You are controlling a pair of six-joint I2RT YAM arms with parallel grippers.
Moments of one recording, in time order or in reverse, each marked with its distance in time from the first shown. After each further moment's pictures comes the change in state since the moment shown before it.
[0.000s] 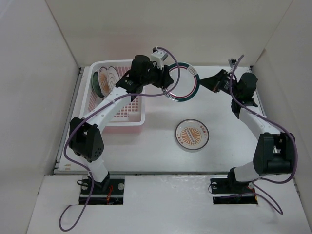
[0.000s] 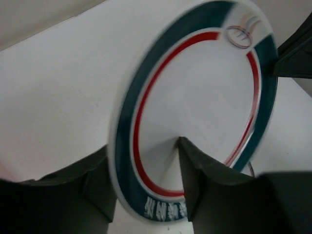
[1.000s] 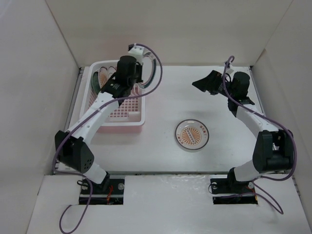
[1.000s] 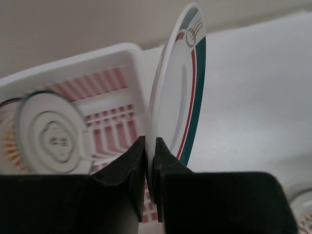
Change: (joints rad) left arm 0.030 -0.148 -0.070 -0.080 -0.533 0.108; right arm 0.036 0.030 0.024 -0.194 0.159 -0.208
